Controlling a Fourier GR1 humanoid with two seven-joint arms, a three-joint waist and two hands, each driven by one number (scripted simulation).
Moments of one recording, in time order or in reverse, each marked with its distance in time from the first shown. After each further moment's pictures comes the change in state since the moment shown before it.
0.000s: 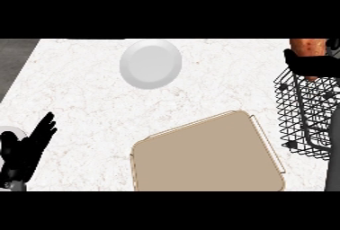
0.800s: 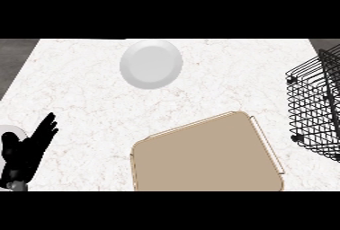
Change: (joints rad) left arm -0.001 -0.010 0.005 0.011 -0.004 -0.007 -0.012; right arm -0.056 -0.407 0.086 0.338 0.234 0.073 -0.327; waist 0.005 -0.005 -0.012
